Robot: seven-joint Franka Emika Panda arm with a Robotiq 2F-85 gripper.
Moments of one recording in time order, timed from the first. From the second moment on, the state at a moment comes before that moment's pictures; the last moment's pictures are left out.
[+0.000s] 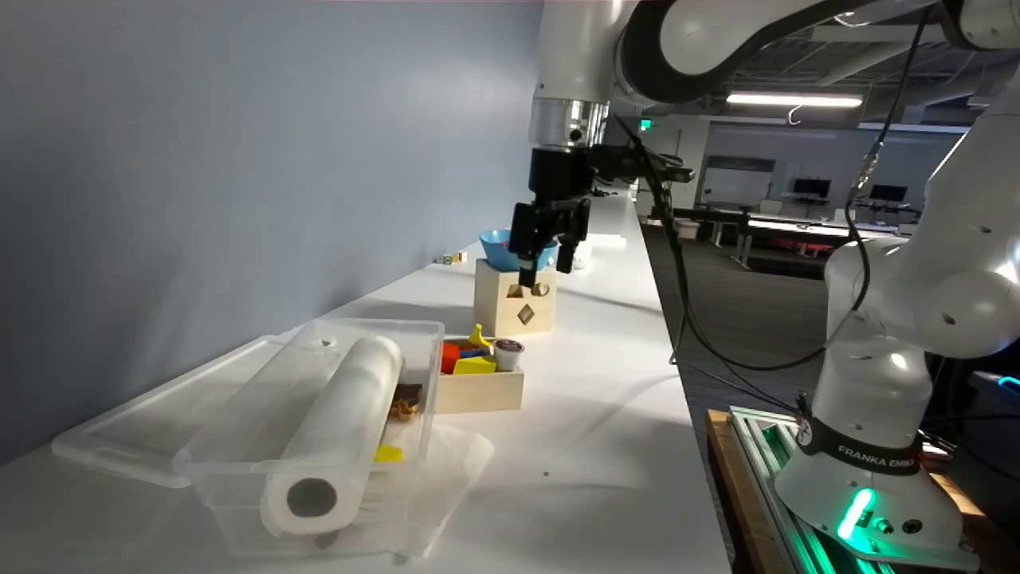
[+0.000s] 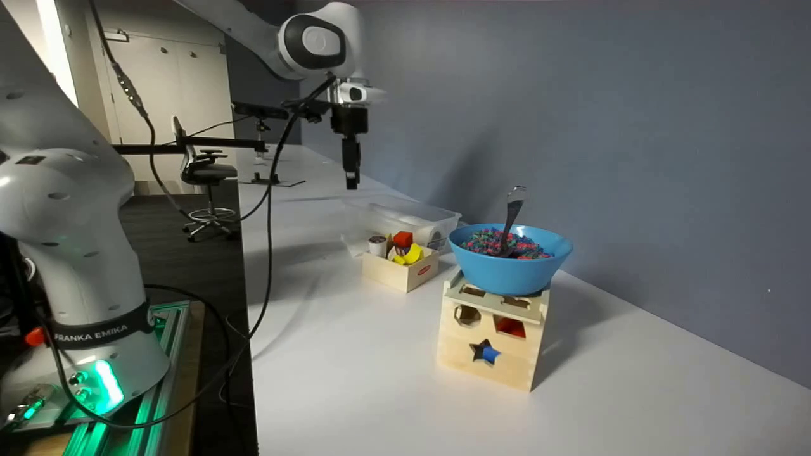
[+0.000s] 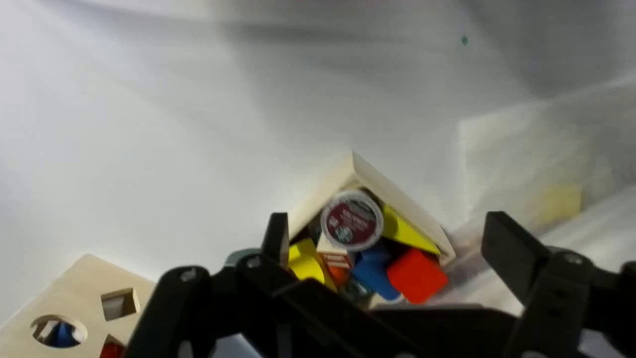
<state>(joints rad) -0.01 -0.37 0.20 -2.35 -0.02 2.05 0.59</state>
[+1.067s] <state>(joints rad) -0.02 -0.13 0.20 -2.17 -0.04 2.35 1.05</state>
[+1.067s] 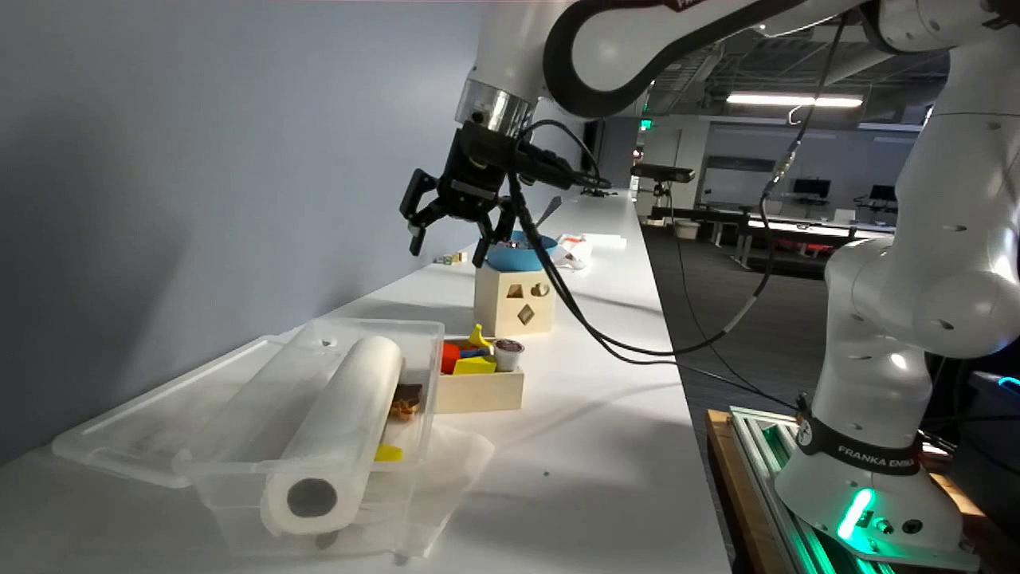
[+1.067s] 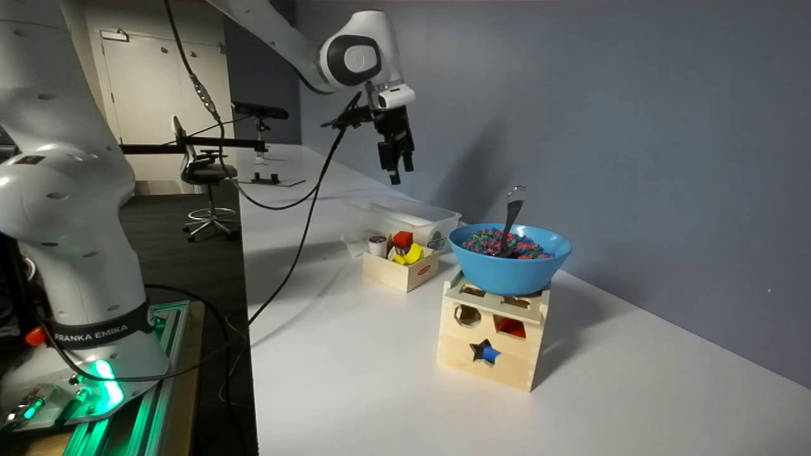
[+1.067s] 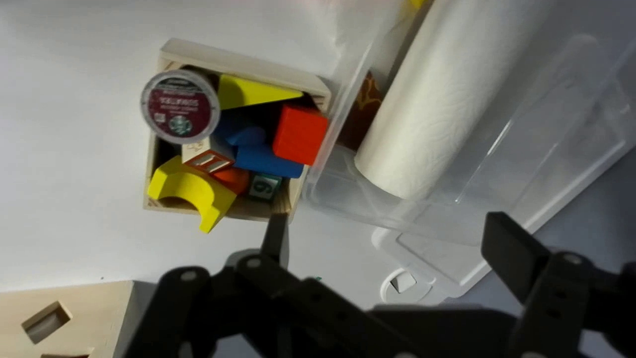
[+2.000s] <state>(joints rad) 0.07 0.18 0.11 -1.94 -0.11 2.39 1.47</state>
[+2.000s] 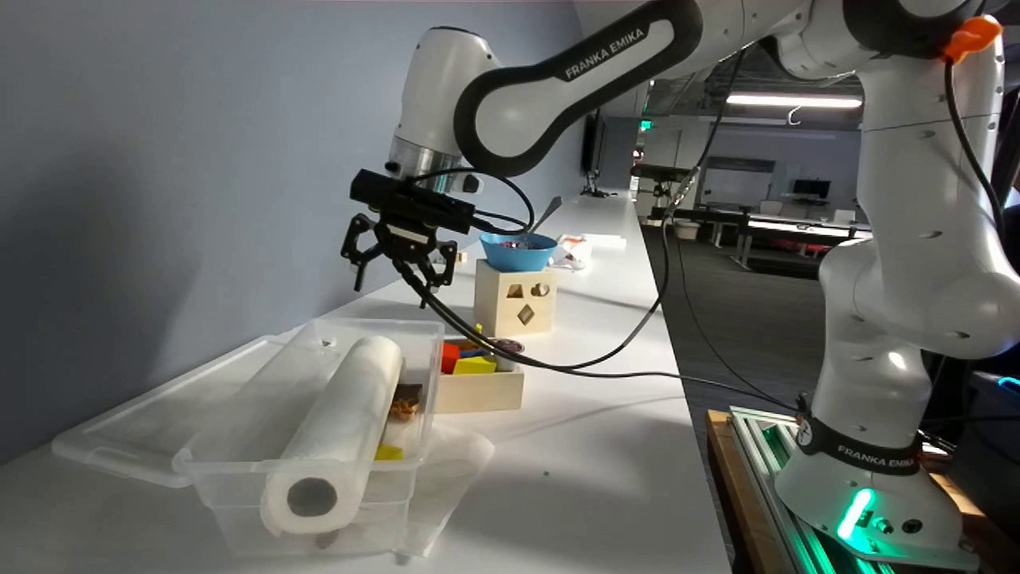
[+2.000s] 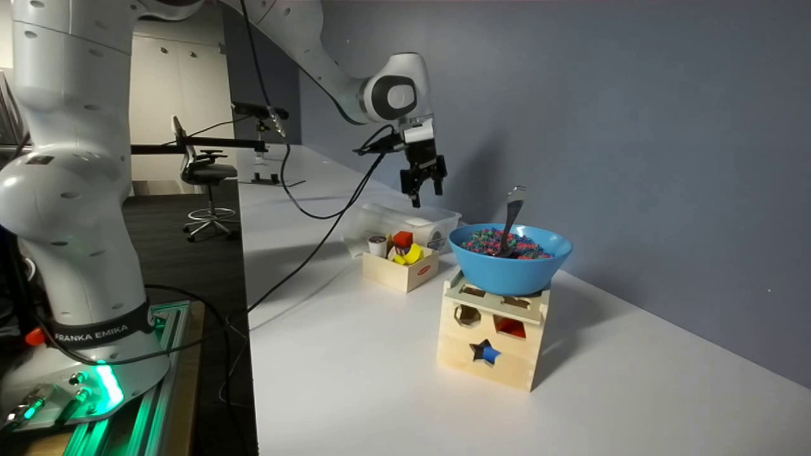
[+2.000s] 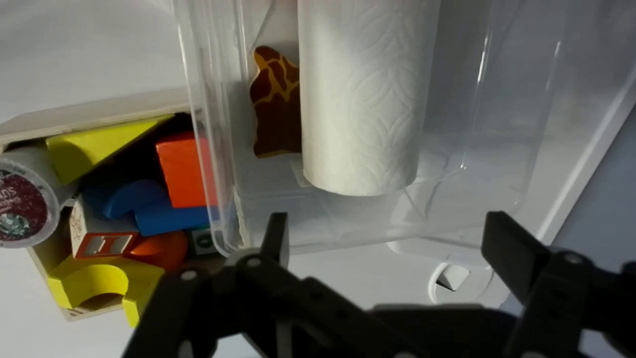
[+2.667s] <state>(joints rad) 0.01 0.25 0.06 -1.87 0.34 2.29 1.13</state>
